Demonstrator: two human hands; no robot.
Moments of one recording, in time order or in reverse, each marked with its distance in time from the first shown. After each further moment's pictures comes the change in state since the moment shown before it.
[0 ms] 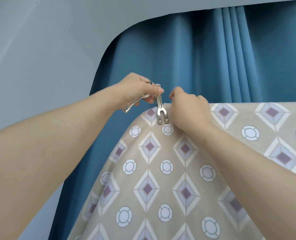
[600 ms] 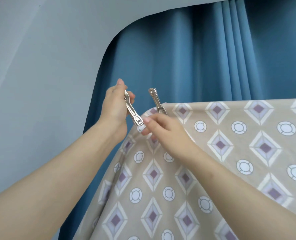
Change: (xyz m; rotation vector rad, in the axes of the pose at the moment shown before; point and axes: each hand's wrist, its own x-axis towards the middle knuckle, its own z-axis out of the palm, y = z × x) left_hand -0.068 -0.005 0.023 -0.777 0.489 -0.097; right_hand -0.075 -0.033 -0.019 1.142 -0.361 0.098
